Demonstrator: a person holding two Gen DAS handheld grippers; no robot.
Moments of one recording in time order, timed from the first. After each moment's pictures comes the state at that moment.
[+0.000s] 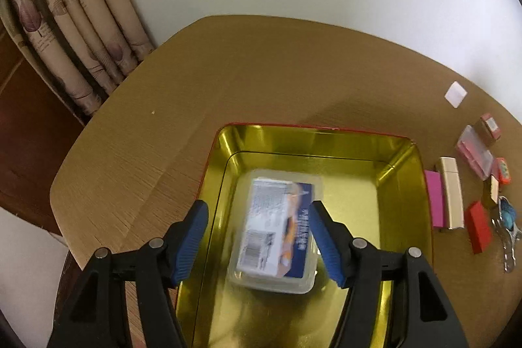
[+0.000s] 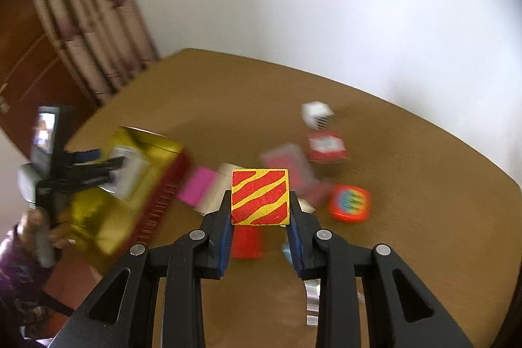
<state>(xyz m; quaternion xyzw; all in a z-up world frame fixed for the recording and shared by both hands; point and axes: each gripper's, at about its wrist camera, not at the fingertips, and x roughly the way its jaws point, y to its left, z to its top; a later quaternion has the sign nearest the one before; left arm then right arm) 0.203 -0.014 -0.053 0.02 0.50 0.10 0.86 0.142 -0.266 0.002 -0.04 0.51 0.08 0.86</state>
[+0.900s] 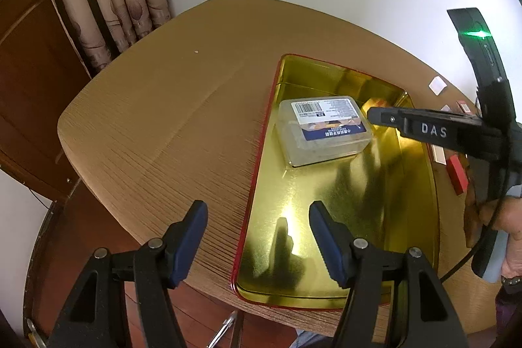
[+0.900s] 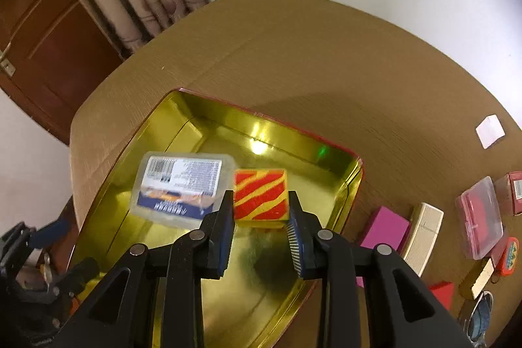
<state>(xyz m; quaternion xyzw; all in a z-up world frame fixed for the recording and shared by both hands) 0.098 0.039 -0.049 -0.06 0.51 0.08 0.86 0.214 -0.118 -0.124 -0.05 0.59 0.12 0.80</state>
